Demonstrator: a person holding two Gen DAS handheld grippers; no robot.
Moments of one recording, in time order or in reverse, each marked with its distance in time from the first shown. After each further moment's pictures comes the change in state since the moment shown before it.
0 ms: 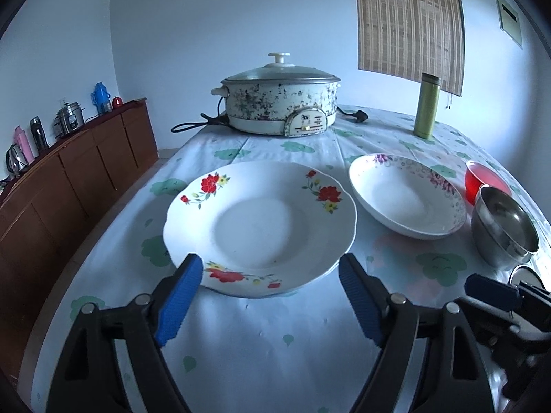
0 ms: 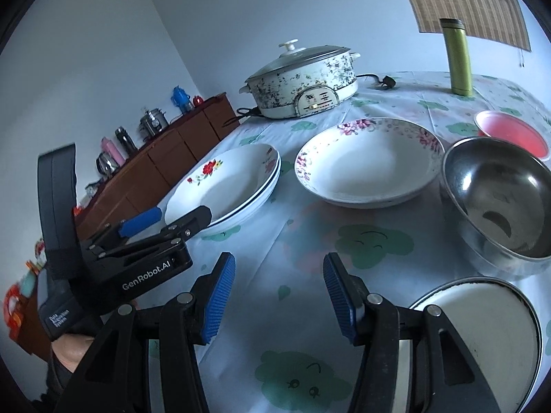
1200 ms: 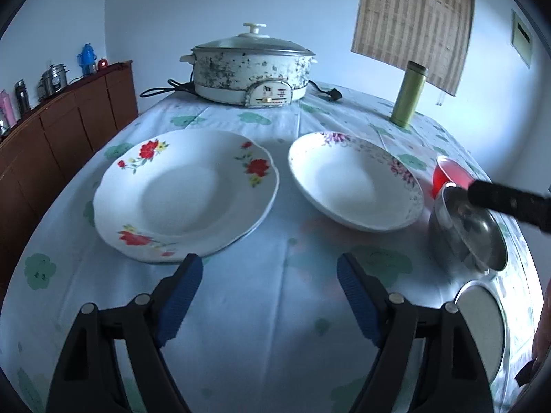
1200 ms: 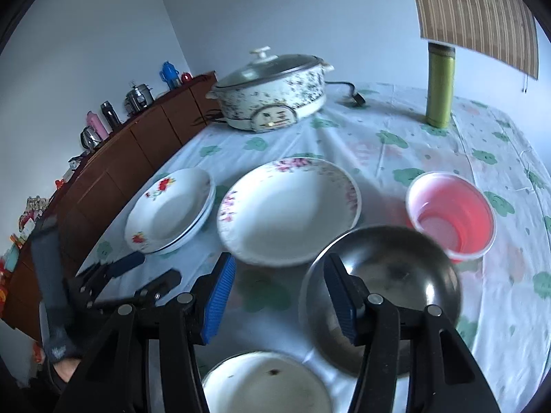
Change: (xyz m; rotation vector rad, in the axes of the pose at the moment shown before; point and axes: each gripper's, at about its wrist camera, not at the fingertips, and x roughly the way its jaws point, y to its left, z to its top) left arm 0.007 -0.057 0.002 -0.113 0.136 -0.092; right arm -0.036 -0.080 0.091 -0.082 0.118 -0.086
